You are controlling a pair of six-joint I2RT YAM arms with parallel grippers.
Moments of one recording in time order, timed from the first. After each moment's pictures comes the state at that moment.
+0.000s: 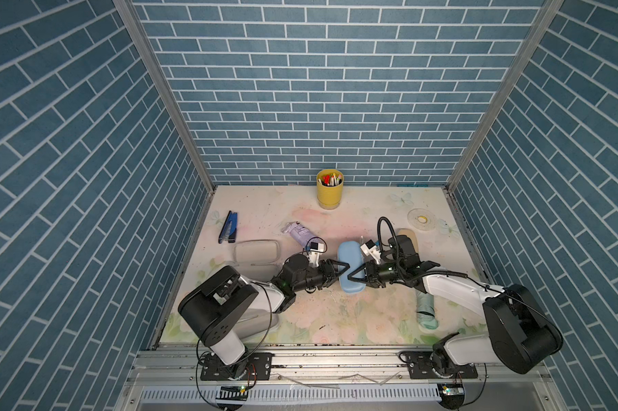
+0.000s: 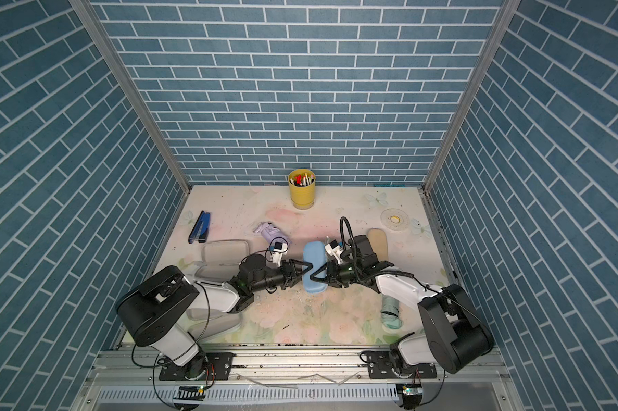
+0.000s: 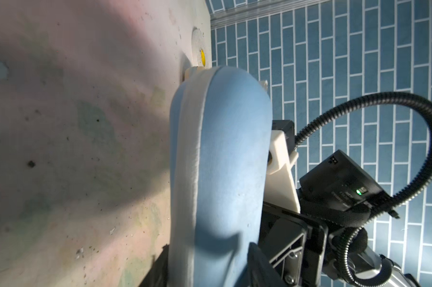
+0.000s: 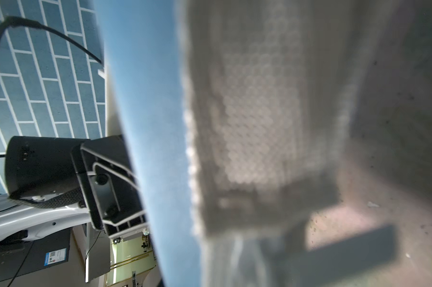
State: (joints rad) left arm -0.71 1.60 0.47 0.94 0.47 -1.32; right arm 0.54 1.39 0.65 -0.03 -0.93 0.73
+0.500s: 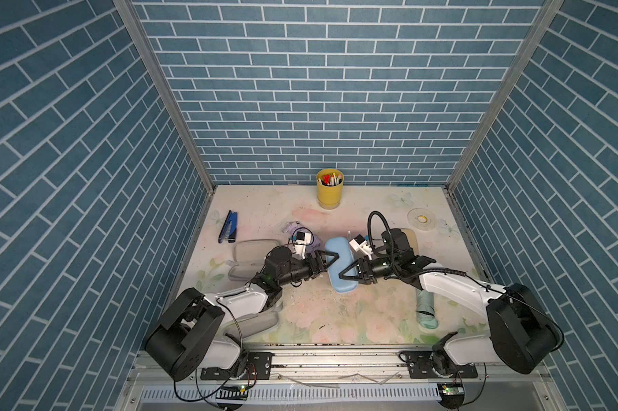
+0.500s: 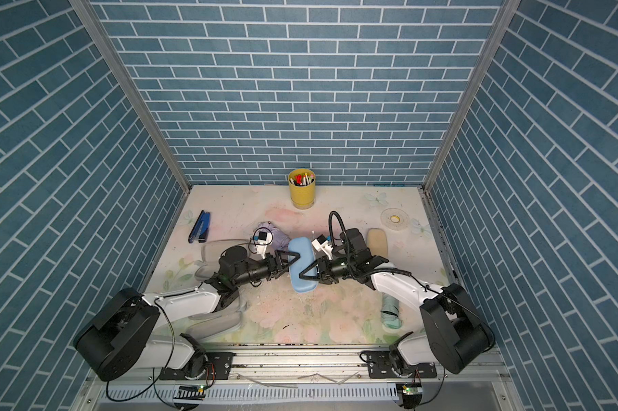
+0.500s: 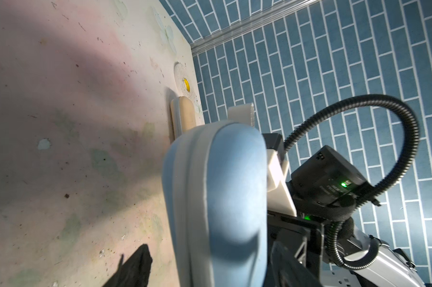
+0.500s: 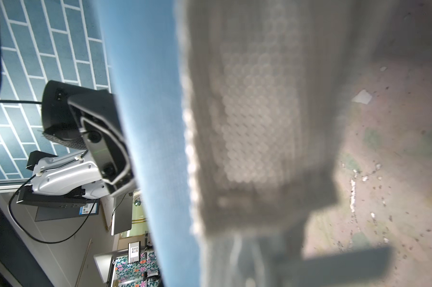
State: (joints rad) left arm -0.60 1.38 0.46 0.72 0.55 -1.15; right arm 0.61 1.39 0.73 0.01 -1.05 0.79
